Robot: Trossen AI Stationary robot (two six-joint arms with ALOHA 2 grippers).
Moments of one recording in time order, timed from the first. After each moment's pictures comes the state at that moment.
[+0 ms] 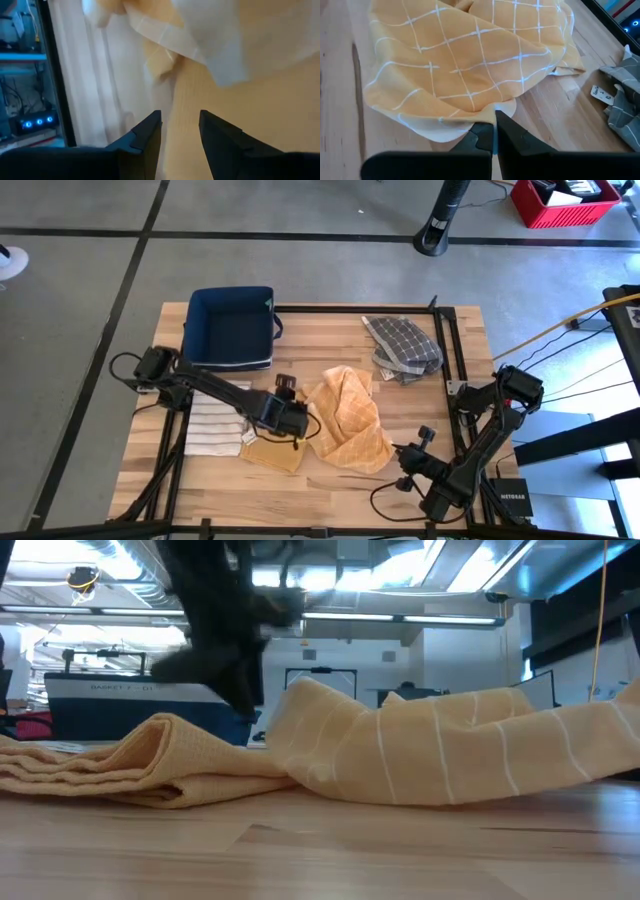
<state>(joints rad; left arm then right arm) -0.27 1.81 1.23 -0.79 -0.67 0.04 1.03 1.75 1.02 -1.02 0.86 1.42</state>
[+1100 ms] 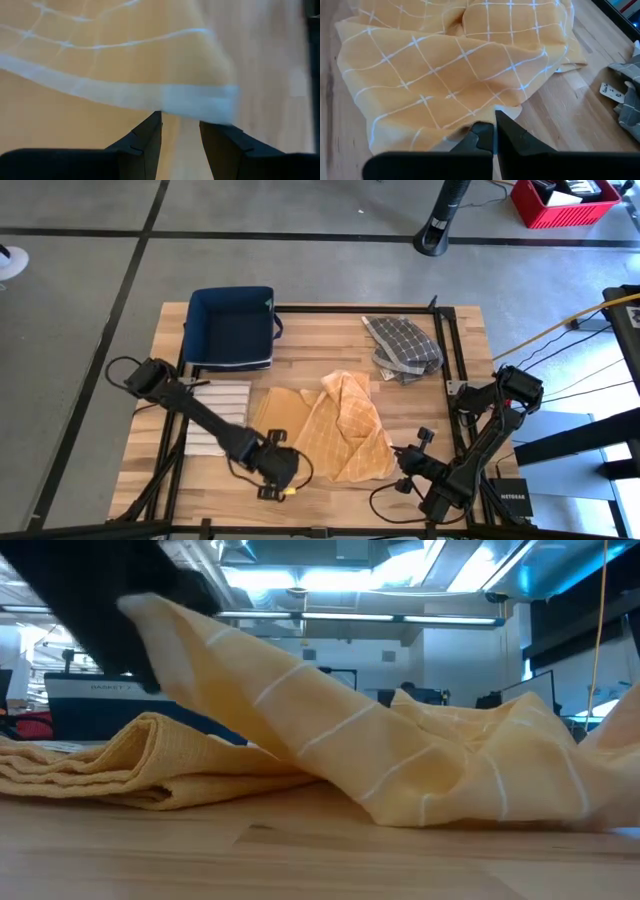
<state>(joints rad) -0.57 1.83 1.31 -0.67 -0.15 -0.47 1.03 1.75 1.02 -0.98 0.86 1.42</state>
